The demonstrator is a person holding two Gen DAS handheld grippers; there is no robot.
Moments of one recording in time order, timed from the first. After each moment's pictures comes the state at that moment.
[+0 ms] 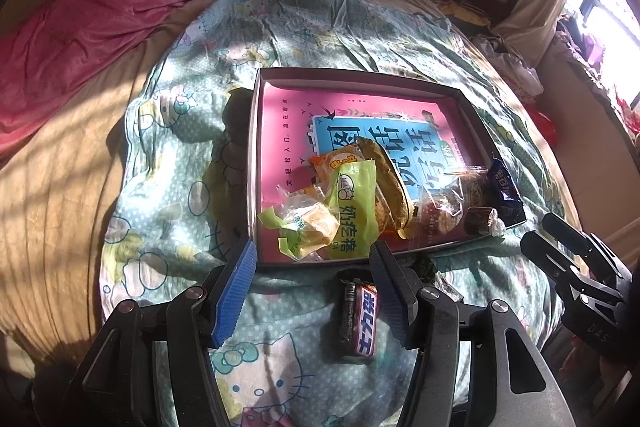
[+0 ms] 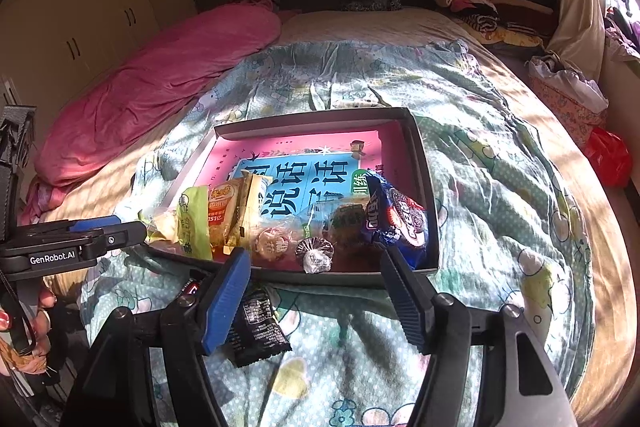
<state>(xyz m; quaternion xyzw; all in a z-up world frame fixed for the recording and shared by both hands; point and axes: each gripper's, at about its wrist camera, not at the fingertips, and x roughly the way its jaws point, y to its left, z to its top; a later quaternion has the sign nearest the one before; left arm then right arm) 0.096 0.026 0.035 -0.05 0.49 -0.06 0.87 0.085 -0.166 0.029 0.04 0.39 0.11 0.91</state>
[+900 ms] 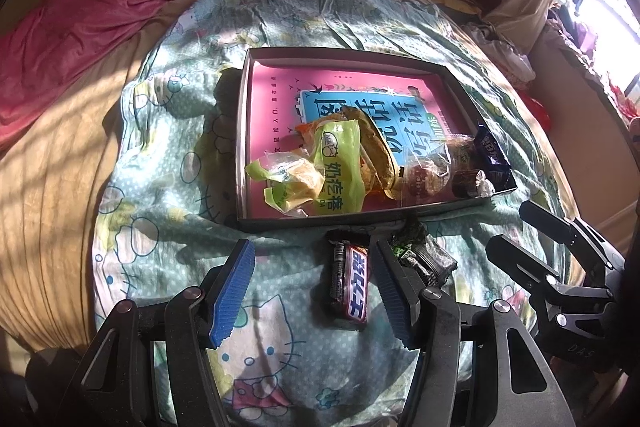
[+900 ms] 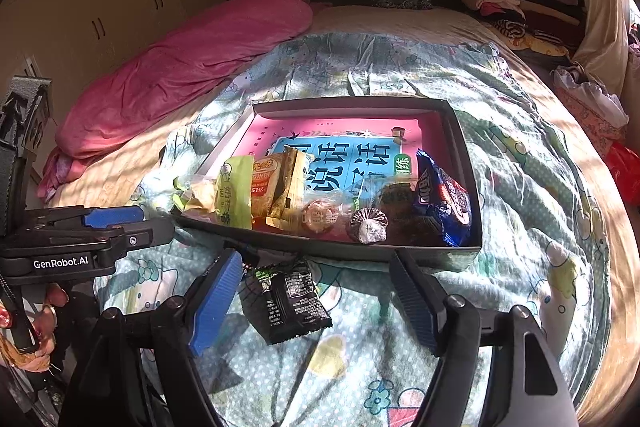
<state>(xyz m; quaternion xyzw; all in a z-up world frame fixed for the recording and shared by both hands) 0.071 0.019 0.025 -0.05 0.50 -0.07 0.86 0.067 -0.138 0.018 0.02 0.40 0.16 0.90</state>
